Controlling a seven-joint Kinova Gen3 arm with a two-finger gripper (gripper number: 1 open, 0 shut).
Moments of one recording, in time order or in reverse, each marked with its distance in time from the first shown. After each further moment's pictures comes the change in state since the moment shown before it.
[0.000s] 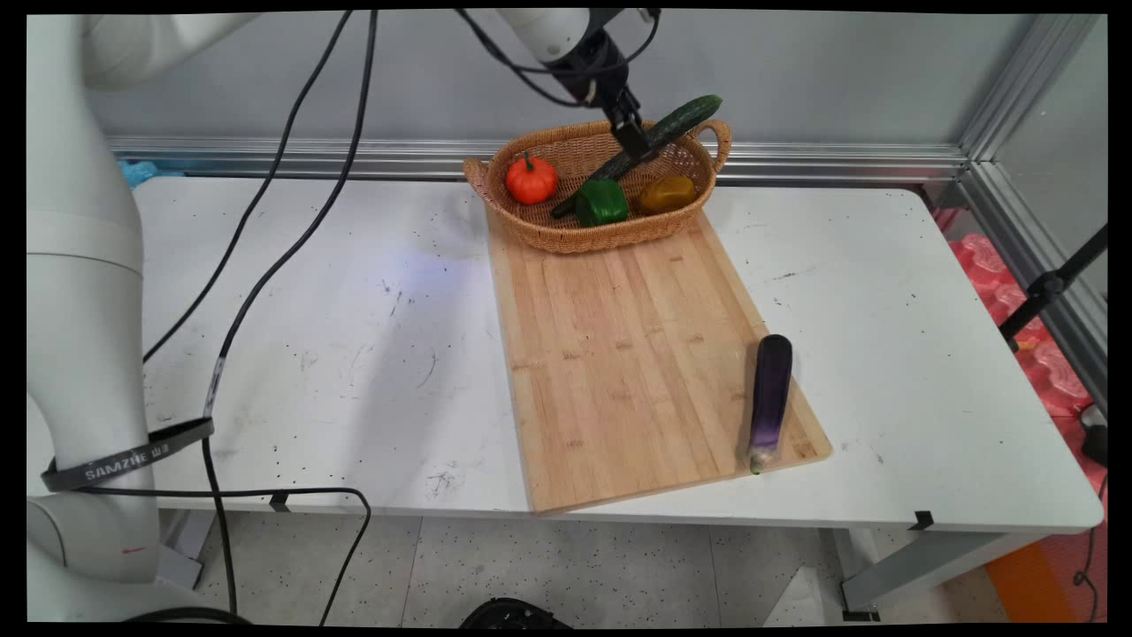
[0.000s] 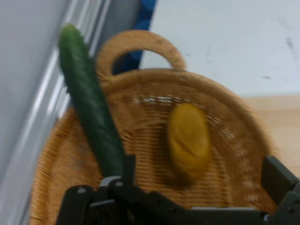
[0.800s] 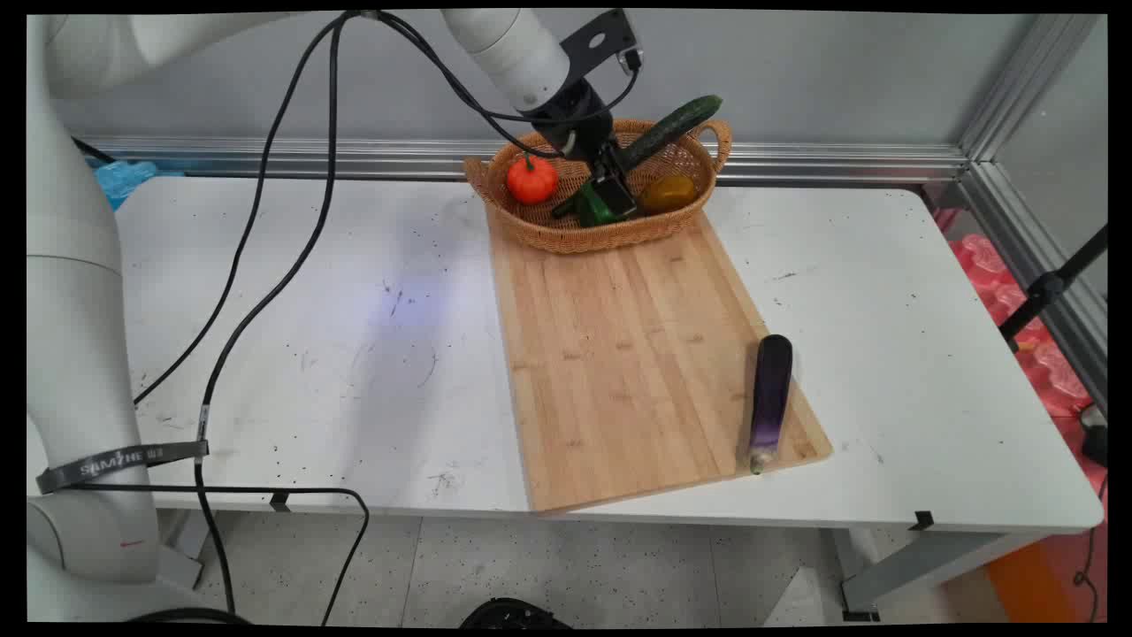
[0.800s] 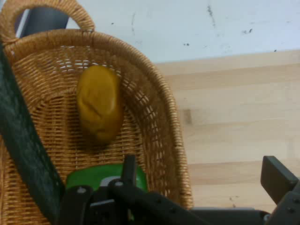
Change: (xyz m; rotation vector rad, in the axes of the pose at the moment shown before) arm -0.035 0.058 -0.012 -0.116 -0.026 0.001
